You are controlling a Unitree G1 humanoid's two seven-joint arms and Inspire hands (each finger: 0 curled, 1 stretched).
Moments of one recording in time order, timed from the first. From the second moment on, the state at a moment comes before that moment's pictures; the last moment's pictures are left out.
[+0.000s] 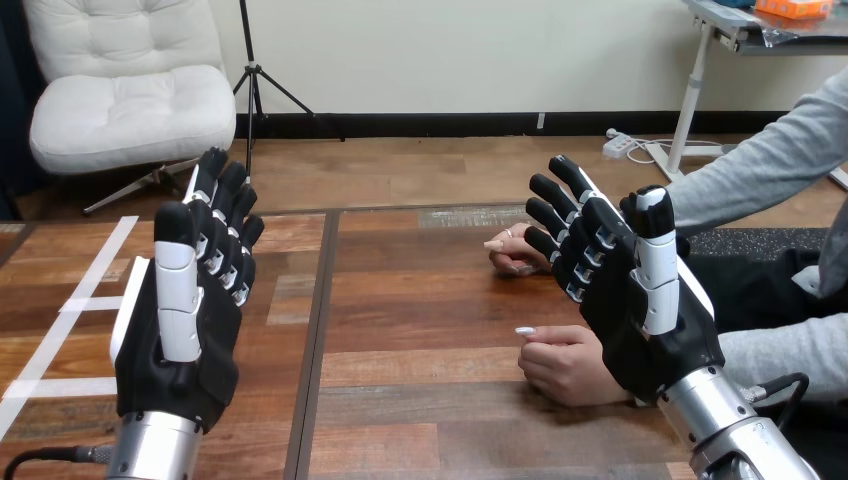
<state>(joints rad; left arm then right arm) 0.19 0.07 0.13 -0.25 -0.34 -0.11 -0.27 0.01 -0.16 -0.06 -0.07 0.38 0.02 0.42</state>
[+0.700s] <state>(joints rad) 0.19 0.07 0.13 -0.25 -0.34 -0.12 -0.27 0.01 -0.16 -0.06 -0.07 0.38 0.02 0.42</state>
